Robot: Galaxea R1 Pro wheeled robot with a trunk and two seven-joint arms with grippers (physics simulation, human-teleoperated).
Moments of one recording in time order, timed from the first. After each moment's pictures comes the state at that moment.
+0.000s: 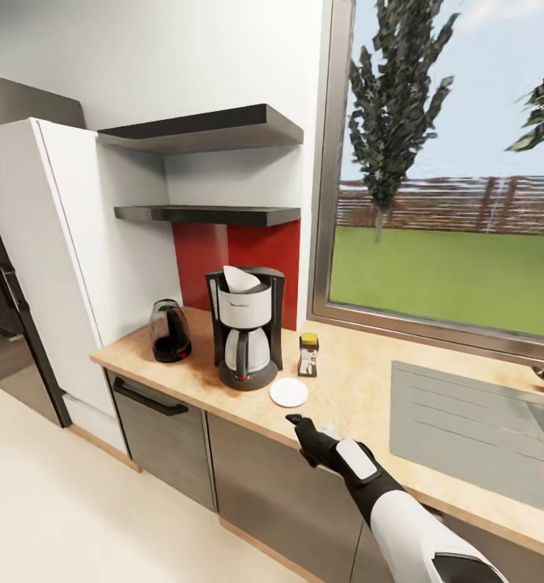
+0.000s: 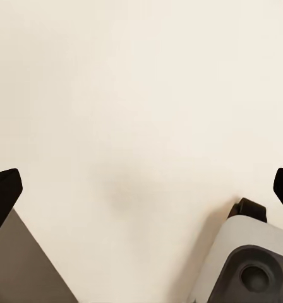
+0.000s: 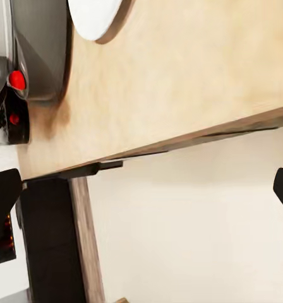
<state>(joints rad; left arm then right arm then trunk) -0.28 0.11 -0.08 -0.16 0.31 0.07 0.40 -0.73 0.17 -0.13 -0.38 -0.97 0.38 0.02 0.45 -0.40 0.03</state>
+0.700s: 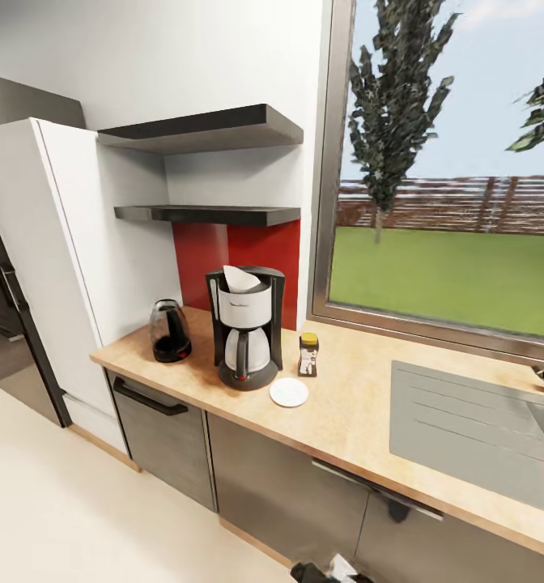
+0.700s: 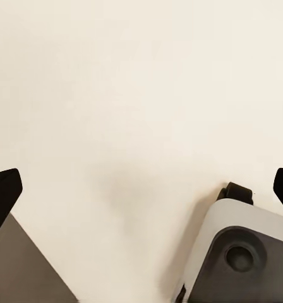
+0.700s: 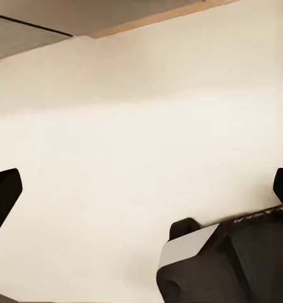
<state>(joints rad) -0.28 0.07 -0.08 -0.13 0.30 0.07 0.38 -0.52 0.17 -0.12 -0.03 -0.55 0.15 0.03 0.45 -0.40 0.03</state>
